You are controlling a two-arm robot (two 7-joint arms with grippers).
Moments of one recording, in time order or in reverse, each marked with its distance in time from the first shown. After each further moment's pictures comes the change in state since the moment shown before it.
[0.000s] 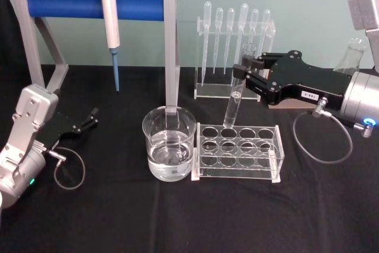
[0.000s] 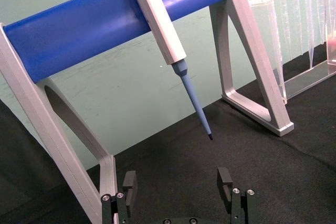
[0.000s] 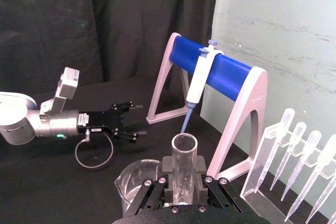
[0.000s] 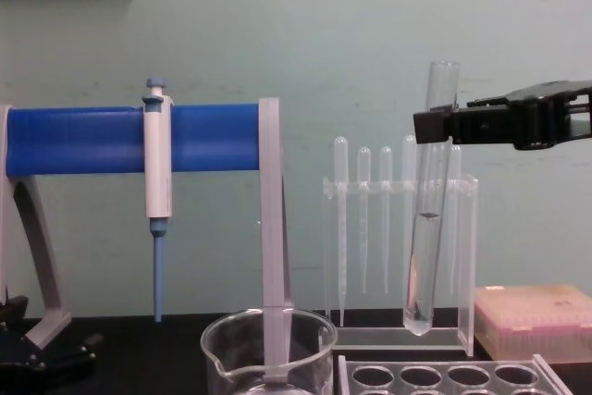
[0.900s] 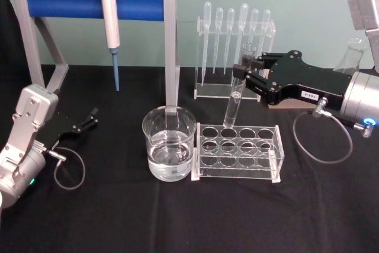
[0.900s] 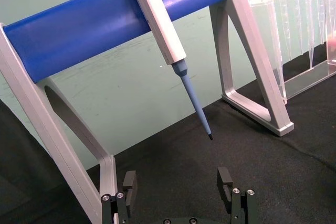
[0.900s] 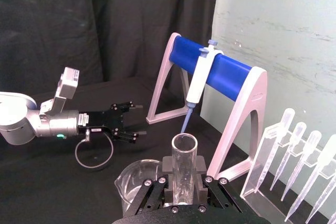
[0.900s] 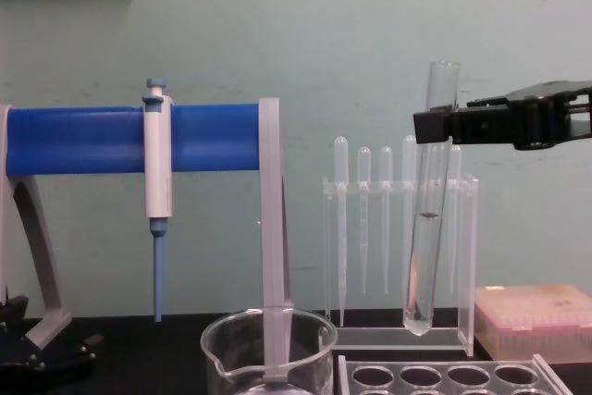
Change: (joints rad) left arm 0.000 0.000 0.000 0.000 0.000 0.000 0.000; right arm 0.000 0.000 0.000 0.000 0.000 0.000 0.000
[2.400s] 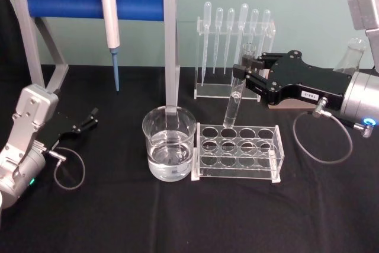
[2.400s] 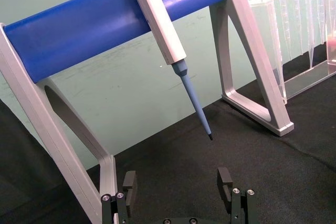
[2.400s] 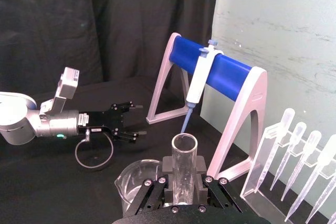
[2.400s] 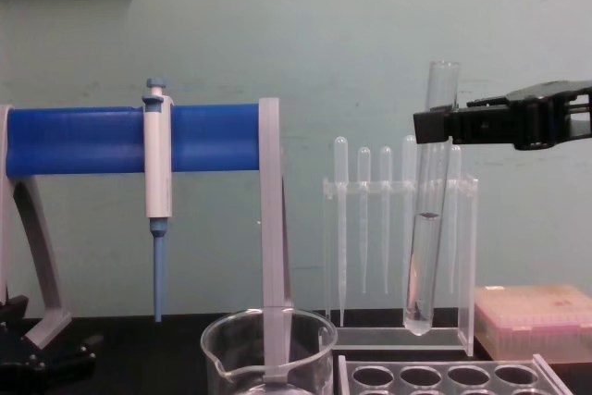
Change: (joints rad) left arm 0.000 0.000 0.000 0.000 0.000 0.000 0.000; right arm 0.000 0.000 0.000 0.000 0.000 0.000 0.000
